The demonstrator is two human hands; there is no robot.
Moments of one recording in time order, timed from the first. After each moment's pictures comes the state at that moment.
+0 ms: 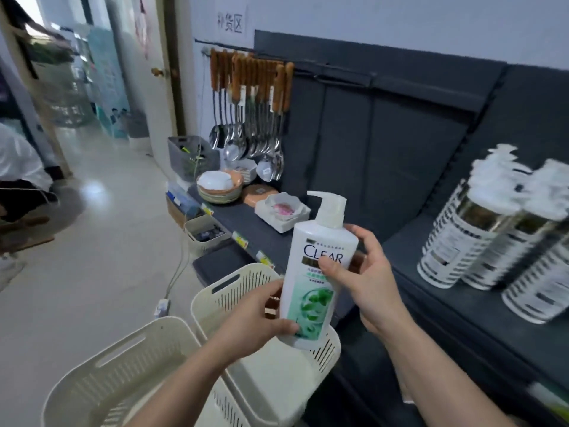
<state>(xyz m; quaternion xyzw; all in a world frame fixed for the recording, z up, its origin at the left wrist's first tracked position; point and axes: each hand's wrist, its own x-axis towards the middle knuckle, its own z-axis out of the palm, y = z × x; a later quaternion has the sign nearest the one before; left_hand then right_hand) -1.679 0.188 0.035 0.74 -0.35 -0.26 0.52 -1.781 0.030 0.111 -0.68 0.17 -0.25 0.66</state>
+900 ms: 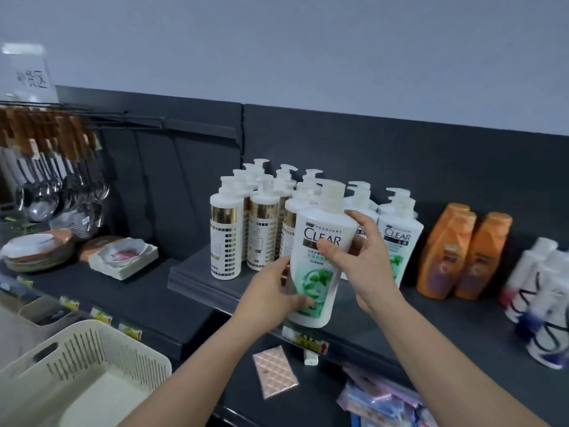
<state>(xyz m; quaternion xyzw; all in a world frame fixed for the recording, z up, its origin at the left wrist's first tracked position) -1.954 -0.065 0.134 0.67 -0.54 -0.20 0.48 -2.091 -0.155 0.180 -0.64 0.26 -0.48 0.54</state>
